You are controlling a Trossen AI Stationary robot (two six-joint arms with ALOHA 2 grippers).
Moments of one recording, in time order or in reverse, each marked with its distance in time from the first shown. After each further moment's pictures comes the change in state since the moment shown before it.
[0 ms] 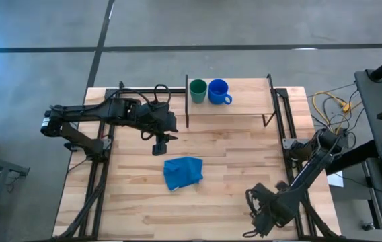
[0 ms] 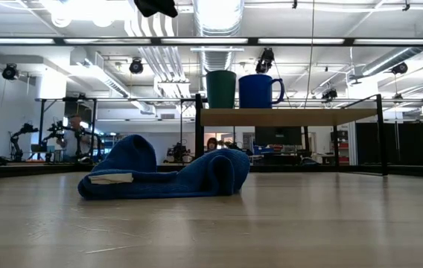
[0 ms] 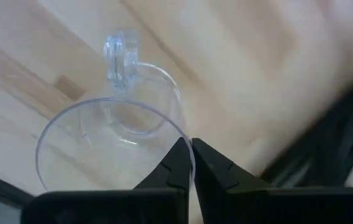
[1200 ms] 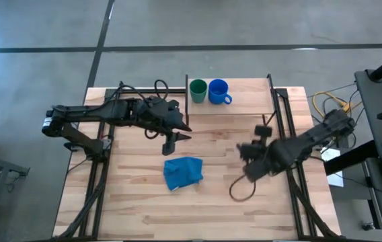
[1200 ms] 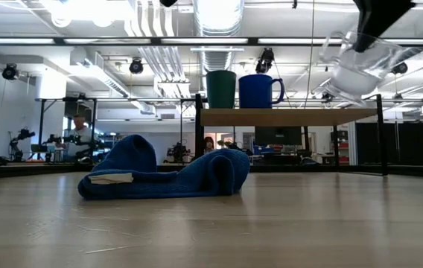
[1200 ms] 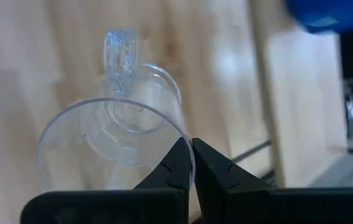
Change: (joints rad) left arm 0.000 0.011 -0.012 0.295 0.078 -0.037; right arm -0.398 -0.309 0.019 -0.226 0.646 -1.116
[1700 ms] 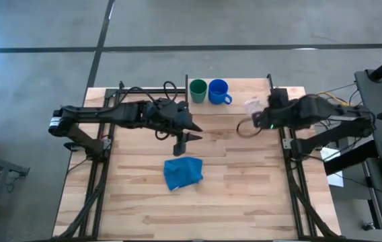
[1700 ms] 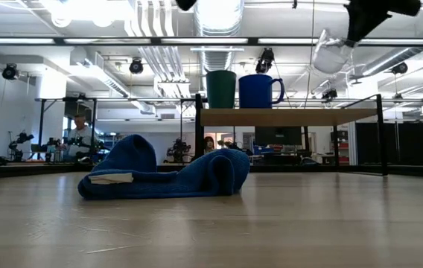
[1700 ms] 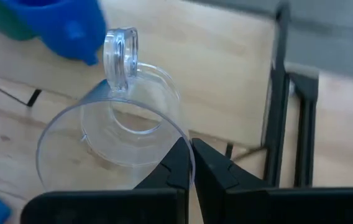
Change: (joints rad) left arm 0.000 0.091 0.007 0.144 0.002 -0.002; right arm -0.445 -0.318 0.000 -0.020 0.088 0.583
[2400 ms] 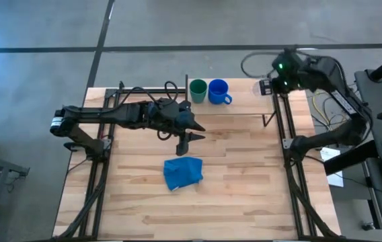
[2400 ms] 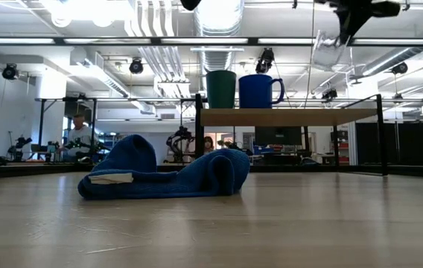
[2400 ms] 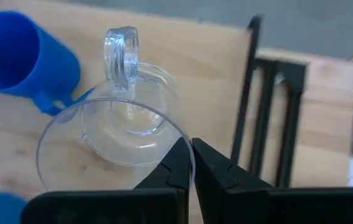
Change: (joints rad) left arm 0.000 0.014 0.001 0.059 -0.004 0.002; right arm -0.676 0.124 0.367 -0.033 -0.431 -0.528
